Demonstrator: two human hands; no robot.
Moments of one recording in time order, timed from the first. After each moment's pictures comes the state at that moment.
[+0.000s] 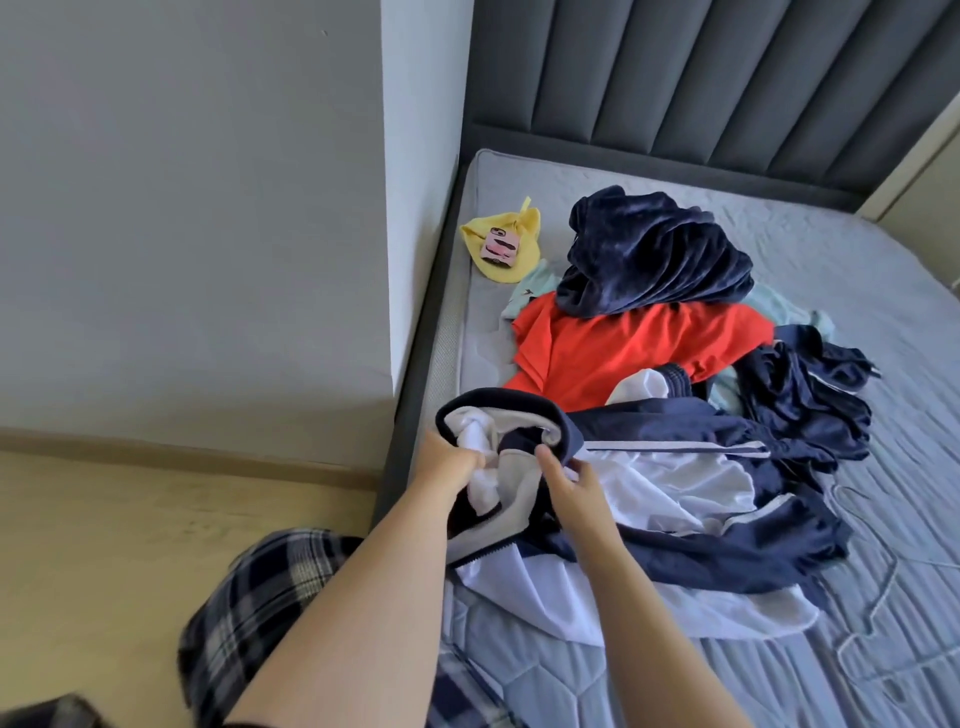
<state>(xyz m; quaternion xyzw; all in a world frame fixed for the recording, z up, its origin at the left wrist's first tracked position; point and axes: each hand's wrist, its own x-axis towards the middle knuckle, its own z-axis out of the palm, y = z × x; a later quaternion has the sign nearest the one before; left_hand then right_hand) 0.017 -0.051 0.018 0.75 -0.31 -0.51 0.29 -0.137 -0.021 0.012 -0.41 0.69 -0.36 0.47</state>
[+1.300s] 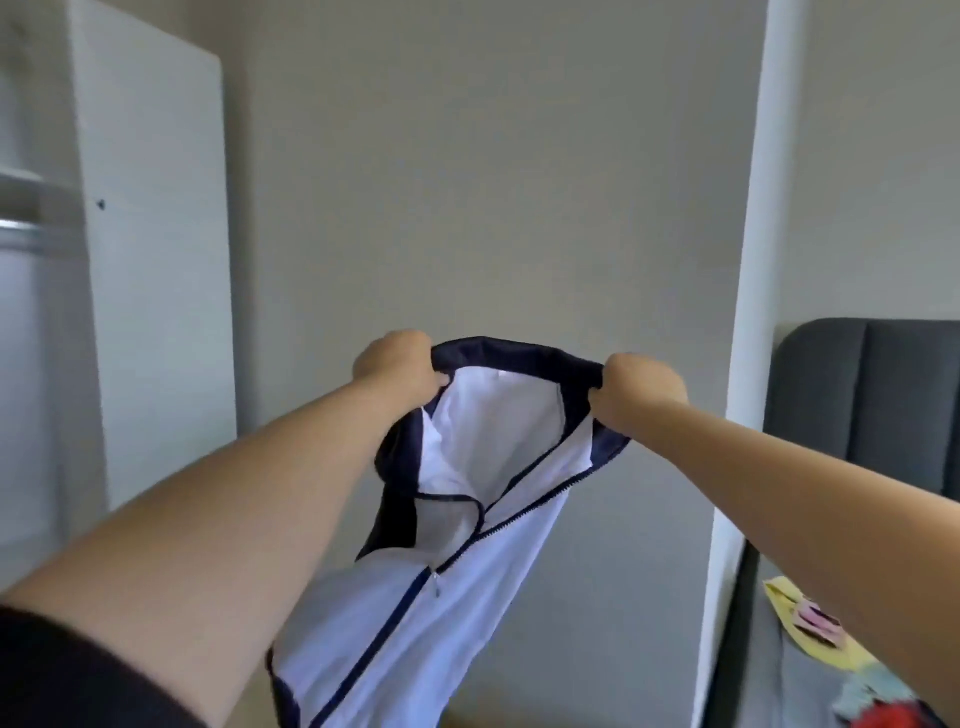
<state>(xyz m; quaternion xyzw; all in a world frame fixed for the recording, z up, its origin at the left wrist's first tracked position) 0.306 0.161 0.461 0.87 -0.38 0.20 0.25 0.126 0.009 0.450 -0.85 0.44 -0.29 -0.06</state>
